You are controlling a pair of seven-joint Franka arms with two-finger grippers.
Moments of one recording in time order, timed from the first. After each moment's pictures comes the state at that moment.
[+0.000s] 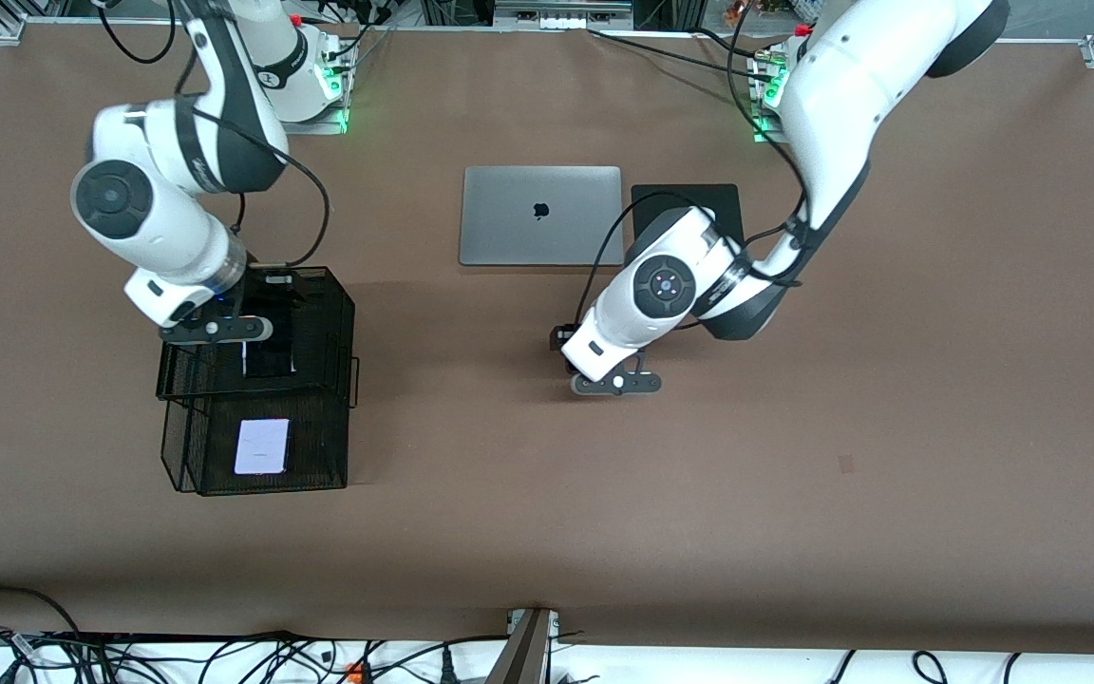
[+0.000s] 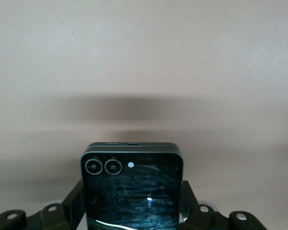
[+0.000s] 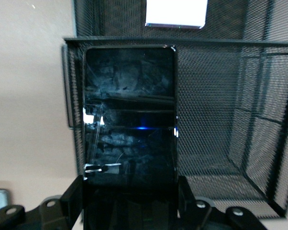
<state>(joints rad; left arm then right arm) -0.22 0.84 -0.52 -1.46 0.15 2.25 -0.74 0.74 0.19 -0.53 -2.05 0.06 2.12 0.10</state>
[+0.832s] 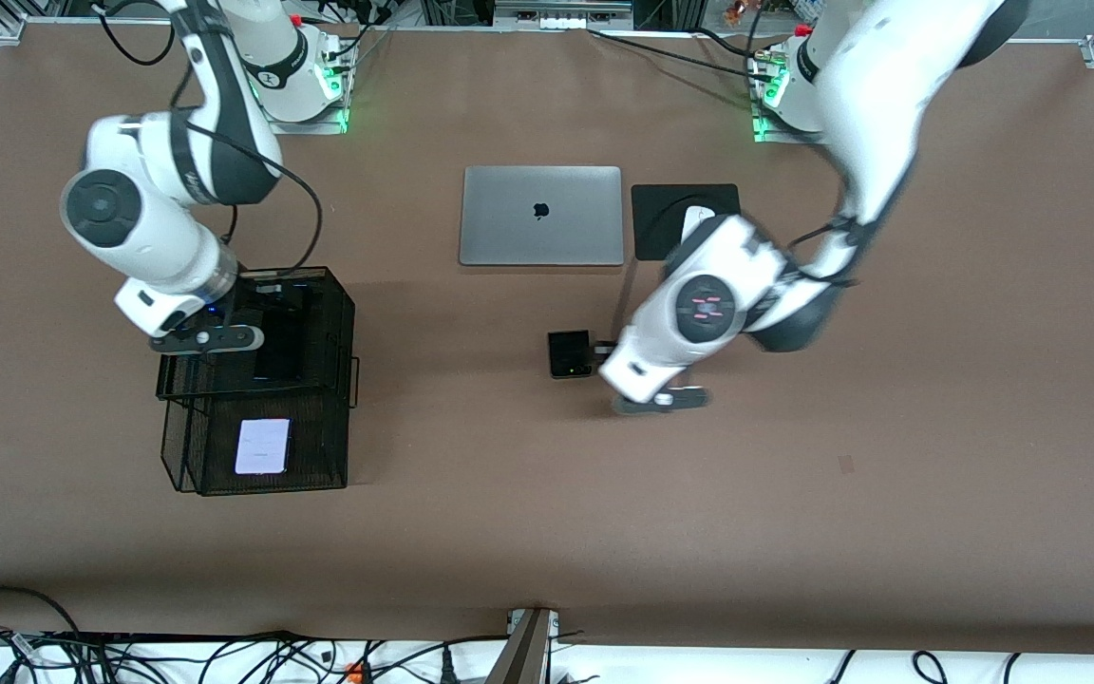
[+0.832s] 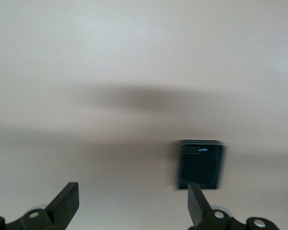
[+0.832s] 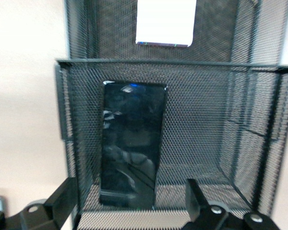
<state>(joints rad) -0.11 0.70 -0.48 -1.38 0.16 1.89 -0.73 0.71 0.21 -0.54 -1.90 0.07 2.00 0.07</state>
